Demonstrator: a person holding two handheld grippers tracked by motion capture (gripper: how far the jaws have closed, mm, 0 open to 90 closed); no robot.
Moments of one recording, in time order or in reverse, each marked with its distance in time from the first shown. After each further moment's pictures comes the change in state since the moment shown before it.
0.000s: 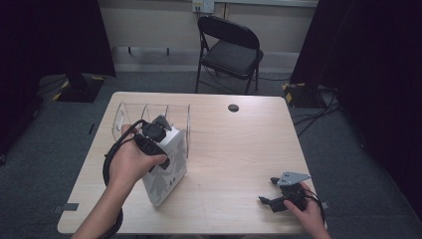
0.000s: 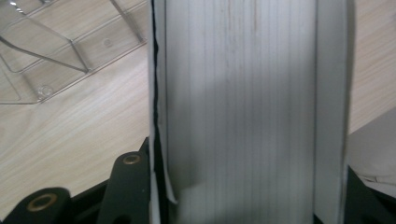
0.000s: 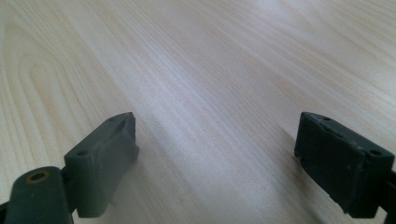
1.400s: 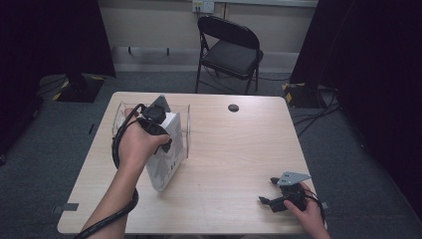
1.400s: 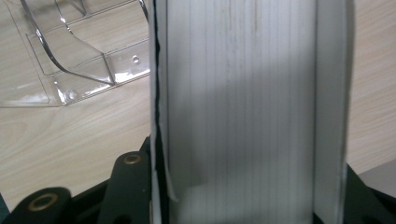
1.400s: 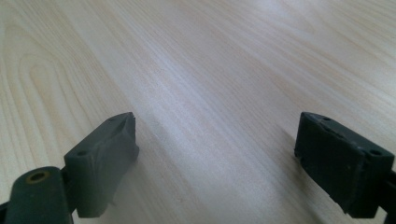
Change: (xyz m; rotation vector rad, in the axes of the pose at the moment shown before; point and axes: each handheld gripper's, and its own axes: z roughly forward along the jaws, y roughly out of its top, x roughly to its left) left arm 0.014 0.036 -0.005 0.002 0.043 -0.175; right arm 0.000 0.000 0.000 0.001 0.002 0.000
